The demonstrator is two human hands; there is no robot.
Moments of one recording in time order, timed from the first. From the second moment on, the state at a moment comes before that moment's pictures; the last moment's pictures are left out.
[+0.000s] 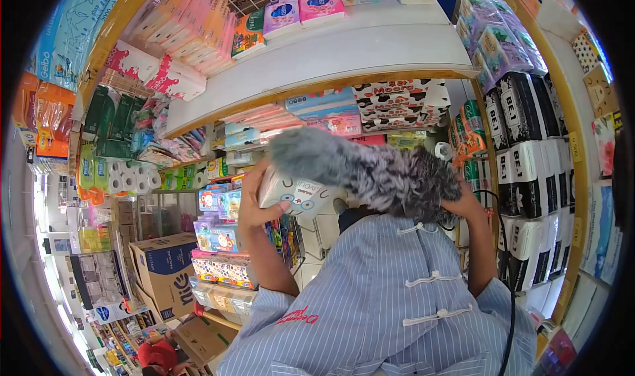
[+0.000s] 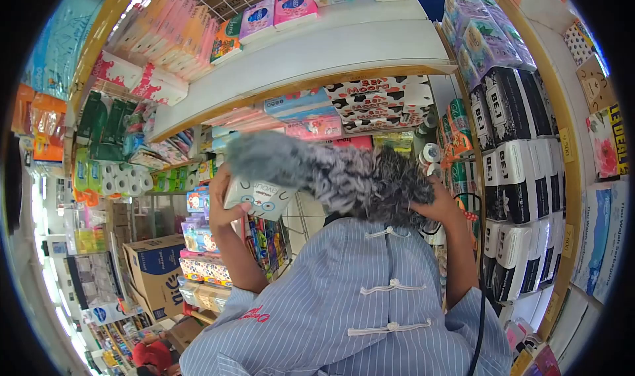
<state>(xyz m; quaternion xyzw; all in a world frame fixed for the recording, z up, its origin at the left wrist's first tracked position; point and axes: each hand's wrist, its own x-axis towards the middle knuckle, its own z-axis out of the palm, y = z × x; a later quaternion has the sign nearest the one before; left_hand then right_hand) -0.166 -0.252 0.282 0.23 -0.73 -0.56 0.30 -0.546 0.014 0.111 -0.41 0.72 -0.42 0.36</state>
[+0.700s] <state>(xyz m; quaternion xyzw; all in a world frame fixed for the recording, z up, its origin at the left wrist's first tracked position) -0.255 -0.228 0.214 0.00 -0.14 -0.83 0.55 -0.513 -0.029 0.186 -0.24 0.72 -0.42 0.50</state>
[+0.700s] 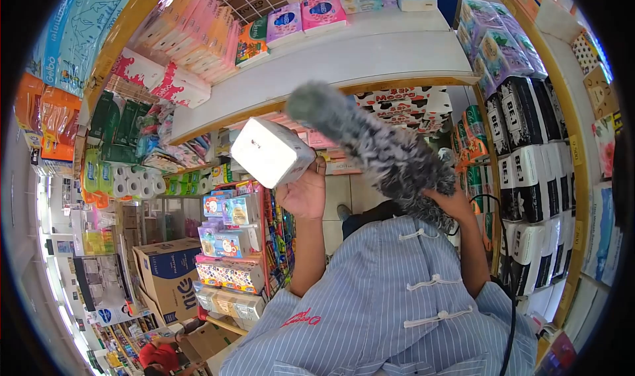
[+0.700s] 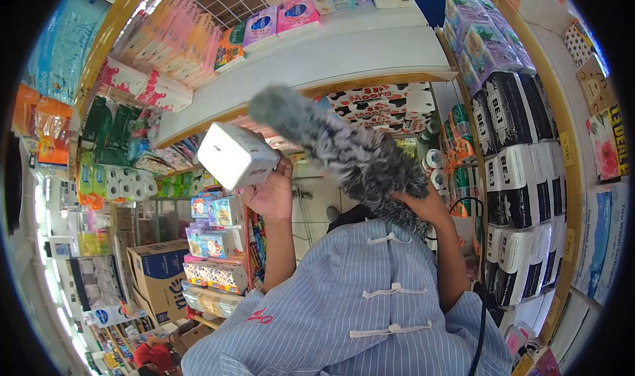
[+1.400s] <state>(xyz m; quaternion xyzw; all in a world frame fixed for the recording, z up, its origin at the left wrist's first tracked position) -0.153 -0.218 0.197 0.10 -0.20 -0.76 0.61 -0.466 -0.207 0.335 -0.66 0.65 -0.36 0.07</state>
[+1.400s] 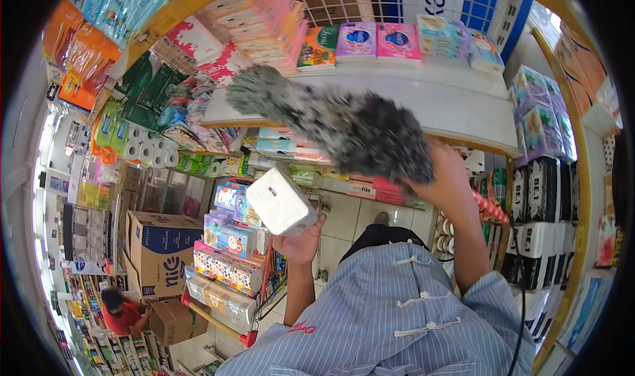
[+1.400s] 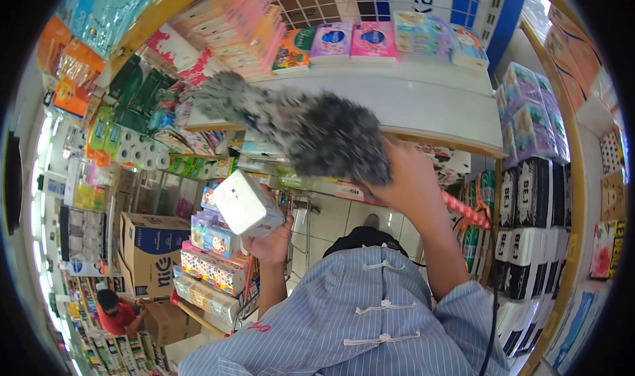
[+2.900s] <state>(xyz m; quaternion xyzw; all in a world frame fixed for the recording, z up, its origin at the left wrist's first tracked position) -0.316 -0.351 0.358 0.10 -0.62 -0.73 0.27 -0.490 -0.215 0.366 -0.36 0.54 -0.73 0.20</state>
